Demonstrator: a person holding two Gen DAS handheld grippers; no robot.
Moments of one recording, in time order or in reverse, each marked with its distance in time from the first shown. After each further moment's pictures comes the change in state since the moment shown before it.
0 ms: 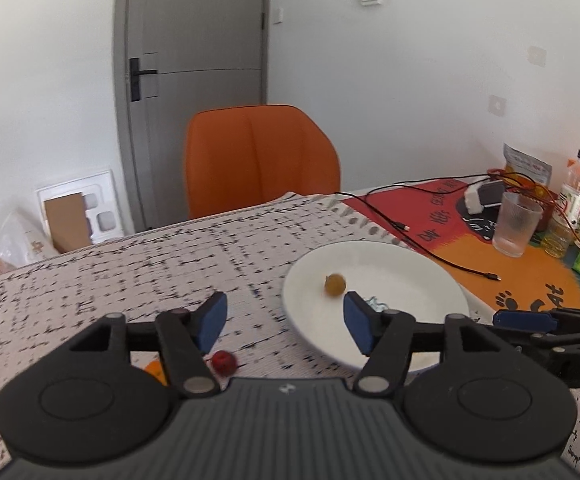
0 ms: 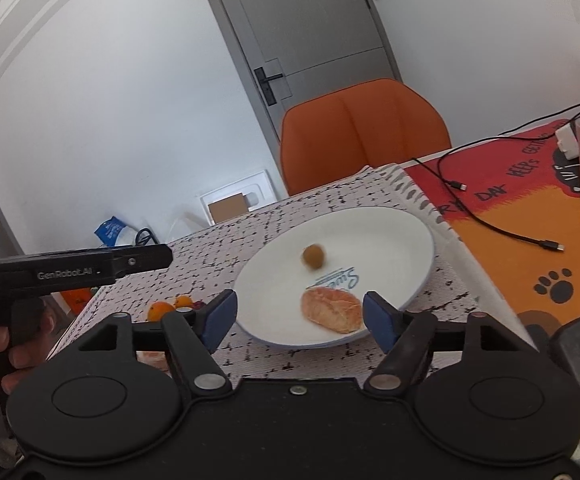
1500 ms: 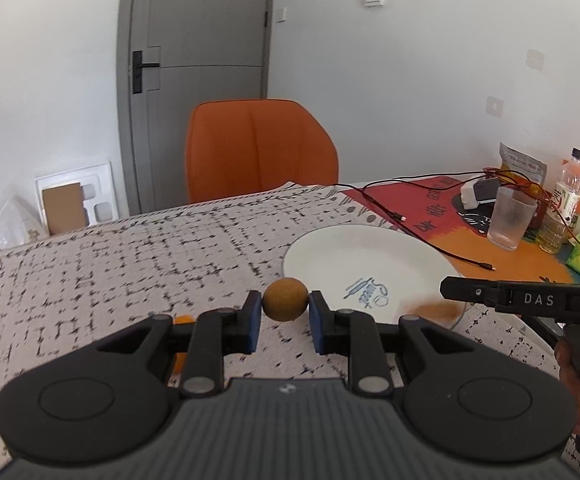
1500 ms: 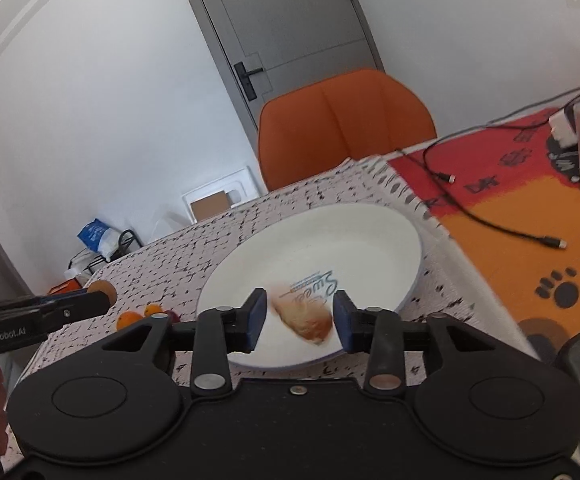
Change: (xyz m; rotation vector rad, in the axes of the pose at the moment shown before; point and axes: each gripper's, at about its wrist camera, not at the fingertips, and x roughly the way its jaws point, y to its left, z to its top) left arm -0.002 0.001 -0.019 -0.010 0.000 -0.027; right arm 0.027 -0.017 0.002 0.030 0.008 -0.052
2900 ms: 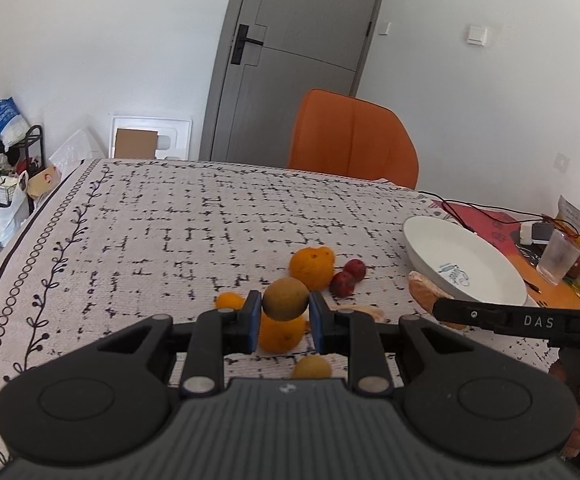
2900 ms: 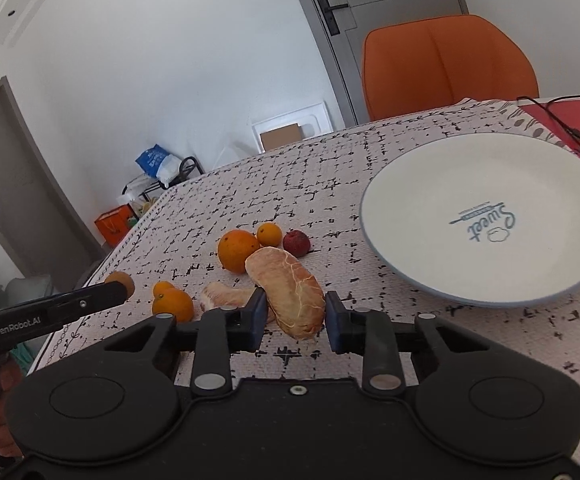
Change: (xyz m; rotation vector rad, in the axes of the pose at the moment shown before) left arm -0.065 0.097 -0.065 -0.267 0.004 0.127; right arm 0.040 0.101 -0.034 -0.103 0.199 0.170
